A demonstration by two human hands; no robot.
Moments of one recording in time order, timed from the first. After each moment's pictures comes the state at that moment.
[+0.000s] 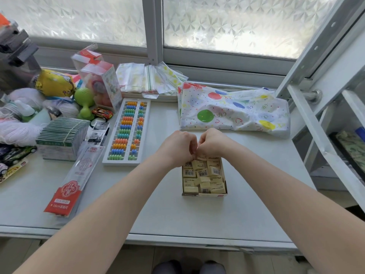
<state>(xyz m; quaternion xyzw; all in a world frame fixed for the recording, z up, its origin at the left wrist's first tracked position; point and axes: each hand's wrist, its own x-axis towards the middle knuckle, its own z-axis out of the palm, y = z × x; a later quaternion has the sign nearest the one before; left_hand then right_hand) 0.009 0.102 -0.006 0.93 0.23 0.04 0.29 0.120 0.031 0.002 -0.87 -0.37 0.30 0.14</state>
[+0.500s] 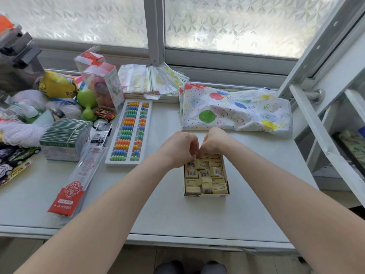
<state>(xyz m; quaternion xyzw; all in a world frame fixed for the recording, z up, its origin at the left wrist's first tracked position) 0.005 0.104 -0.003 0.93 0.22 0.03 0.30 0.125 0.040 0.000 -0.89 -0.32 0.31 0.10</state>
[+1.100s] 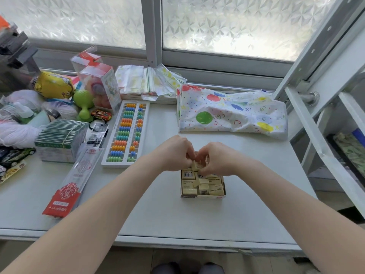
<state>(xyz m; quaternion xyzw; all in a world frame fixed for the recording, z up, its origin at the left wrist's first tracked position) -0.001 0.105 -0.002 0.94 0.17 -0.02 0.29 0.111 -0.005 0.008 -0.80 -0.52 0.29 0.09</state>
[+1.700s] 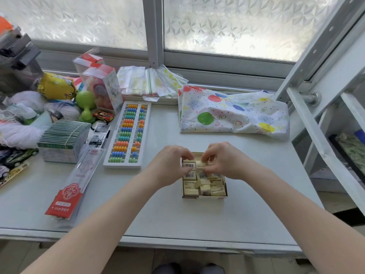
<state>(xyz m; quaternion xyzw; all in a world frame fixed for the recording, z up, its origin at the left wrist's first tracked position) -0.030 0.089 -0.009 0.92 0.22 0.06 0.32 0.120 -0.019 0.001 -0.79 -0.55 0.20 0.16</state>
